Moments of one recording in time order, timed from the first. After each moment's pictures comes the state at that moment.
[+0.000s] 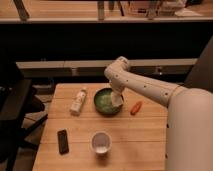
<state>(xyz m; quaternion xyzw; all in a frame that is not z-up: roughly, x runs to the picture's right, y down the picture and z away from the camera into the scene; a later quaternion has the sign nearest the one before) 0.084 0.005 0.888 -0.20 -0.06 -0.44 0.88</state>
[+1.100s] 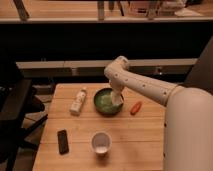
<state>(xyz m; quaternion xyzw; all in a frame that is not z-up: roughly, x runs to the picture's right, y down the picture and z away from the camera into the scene) 0.082 0.000 0.893 -0.19 -0.06 -0.45 0.87</state>
